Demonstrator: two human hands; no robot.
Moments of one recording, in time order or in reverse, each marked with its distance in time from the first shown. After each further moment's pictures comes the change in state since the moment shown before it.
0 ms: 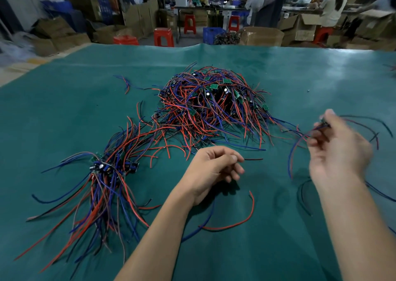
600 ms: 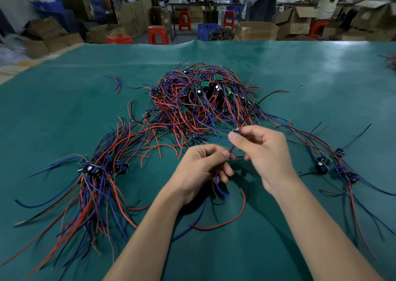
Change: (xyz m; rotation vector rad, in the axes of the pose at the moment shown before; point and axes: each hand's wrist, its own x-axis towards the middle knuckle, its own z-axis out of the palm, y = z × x) left_hand -0.002 0.001 0.000 -0.005 -0.035 0.004; right_hand -0.021 0.065 0.005 -0.549 -0.607 -0.122
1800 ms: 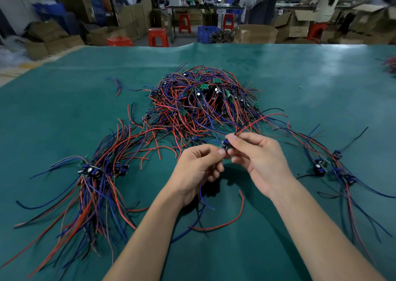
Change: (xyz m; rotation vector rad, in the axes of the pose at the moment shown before) left_hand 0.005 -0.004 -0.004 -0.043 0.126 -0.005; right_hand -0.003 -0.010 0.007 0.378 -0.057 0.315
